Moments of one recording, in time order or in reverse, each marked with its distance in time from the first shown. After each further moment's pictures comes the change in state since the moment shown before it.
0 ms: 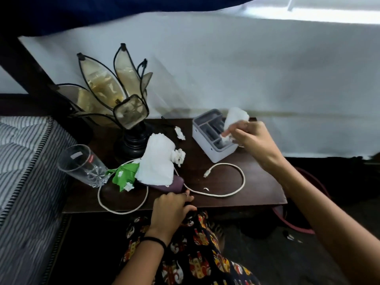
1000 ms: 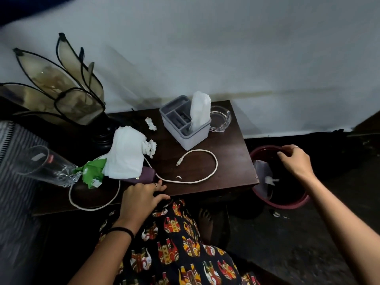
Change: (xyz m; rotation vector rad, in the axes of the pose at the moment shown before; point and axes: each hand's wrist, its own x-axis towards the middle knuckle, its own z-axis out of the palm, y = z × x) left_hand -0.002 0.008 -0.011 0.010 0.011 -0.039; right_hand -0.065 0.205 -0.132 -0.465 0.337 0.537
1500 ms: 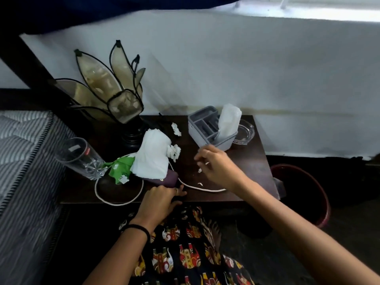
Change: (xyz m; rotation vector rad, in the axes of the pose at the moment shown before) left_hand 0.002 -0.018 -0.006 -0.005 -0.178 0.082; right_hand -0.117 -0.204 0.086 -0.017 -0.423 -0.923
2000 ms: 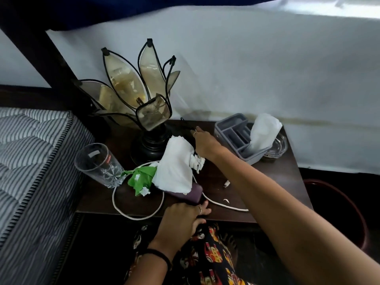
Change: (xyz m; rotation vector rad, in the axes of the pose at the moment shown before) left_hand 0.004 -0.016 0.019 -0.165 0.064 0.111; right_hand 0.160 -0.015 0.057 -0.292 -0.317 0.269
